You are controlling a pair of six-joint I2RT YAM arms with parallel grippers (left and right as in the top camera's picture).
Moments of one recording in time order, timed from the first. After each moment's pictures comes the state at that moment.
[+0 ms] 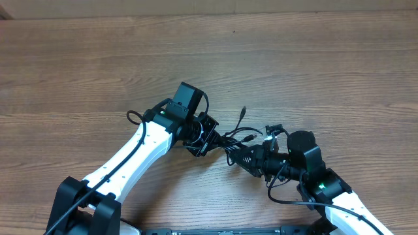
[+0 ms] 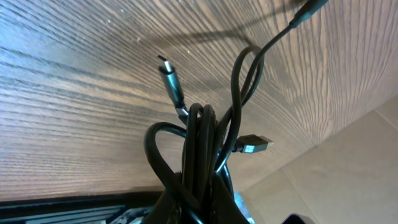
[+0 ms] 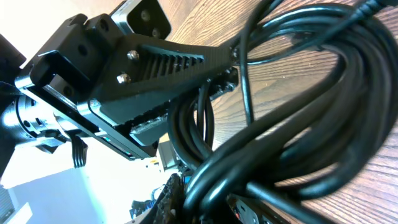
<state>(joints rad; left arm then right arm) -0.49 1.57 1.03 -0.65 0.56 -1.44 0.47 0.97 0.37 0.06 -0.72 1.28</state>
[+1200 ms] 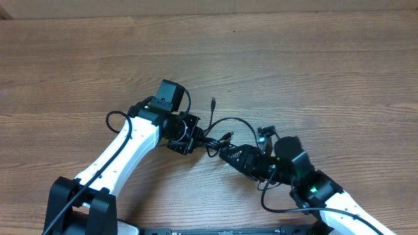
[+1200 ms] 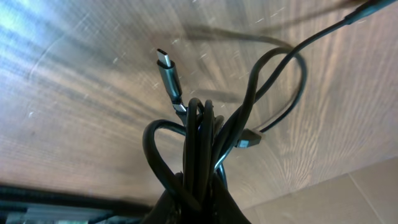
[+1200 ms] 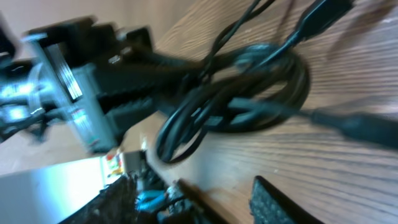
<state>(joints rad) -0.37 1.57 1.03 -0.78 0.52 -1.55 0.63 1.01 0.37 0.09 -0.48 1.19</state>
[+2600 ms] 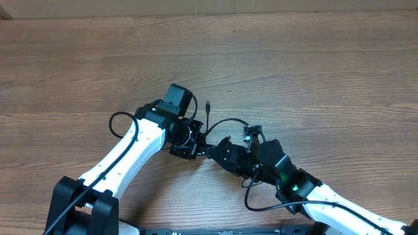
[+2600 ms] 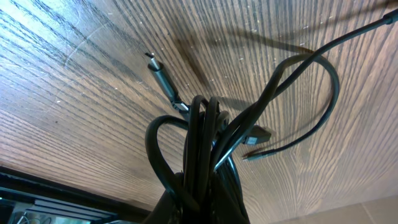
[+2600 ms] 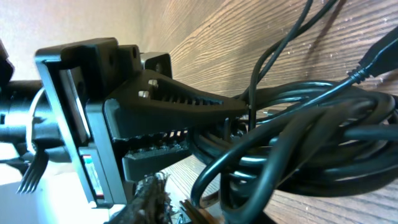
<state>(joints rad) -0.43 1.57 1.03 -0.83 0.44 -1.65 0.76 1.19 0.37 0.37 -0.33 1.28</state>
